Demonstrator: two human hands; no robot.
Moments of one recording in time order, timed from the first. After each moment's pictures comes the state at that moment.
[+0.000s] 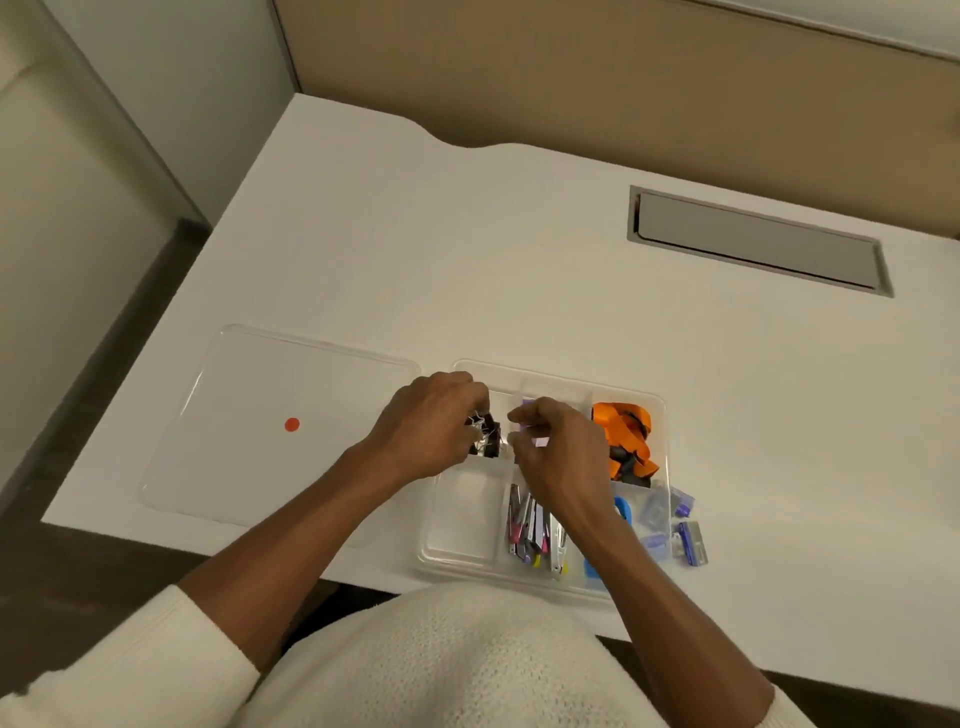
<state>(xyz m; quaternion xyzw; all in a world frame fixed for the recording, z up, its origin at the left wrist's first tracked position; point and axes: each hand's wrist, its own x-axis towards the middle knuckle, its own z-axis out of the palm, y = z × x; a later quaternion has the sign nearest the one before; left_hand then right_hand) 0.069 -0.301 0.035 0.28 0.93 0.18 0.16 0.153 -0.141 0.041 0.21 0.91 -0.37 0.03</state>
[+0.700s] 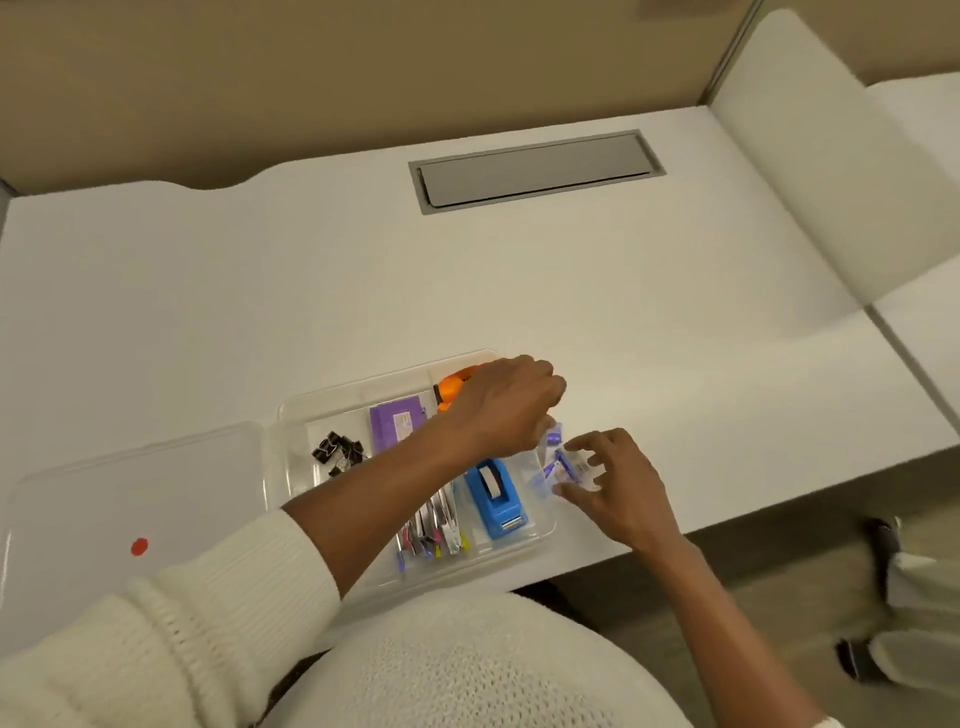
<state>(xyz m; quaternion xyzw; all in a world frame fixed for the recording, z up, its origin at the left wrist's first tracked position) 0.136 -0.067 0.036 0.62 0.77 0.06 0.12 0.334 0.025 -0.031 0.36 0.88 -0.30 0.04</state>
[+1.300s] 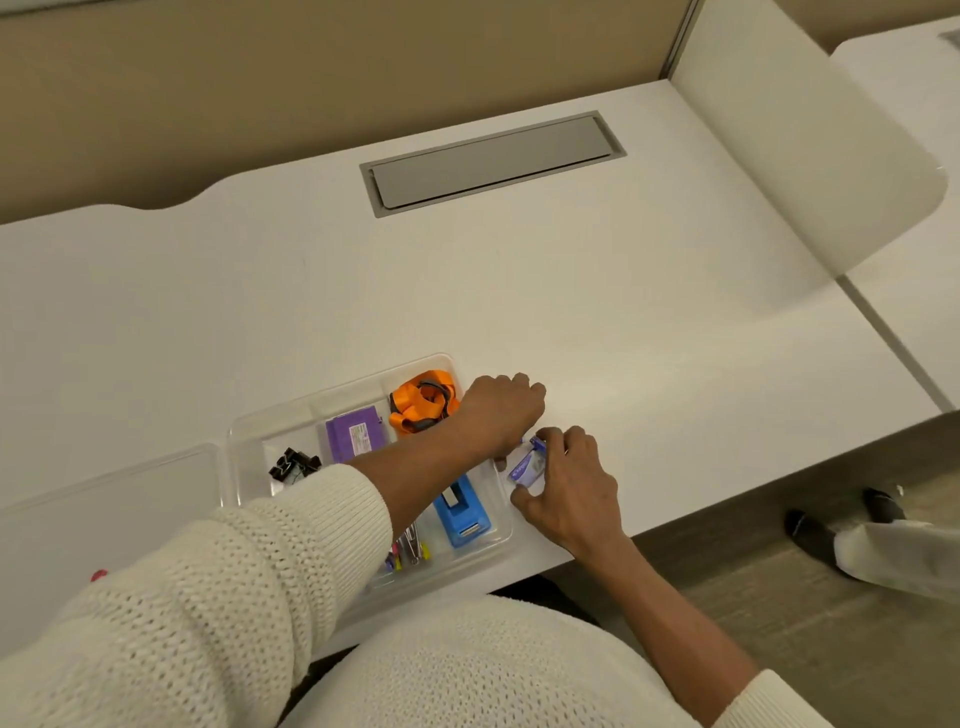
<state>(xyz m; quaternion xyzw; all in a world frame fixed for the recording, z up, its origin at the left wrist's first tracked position) 0.166 0.003 -0.013 0.60 0.76 -0.13 0.21 0.331 0.020 -0.056 0.37 0.91 -0.20 0.04</state>
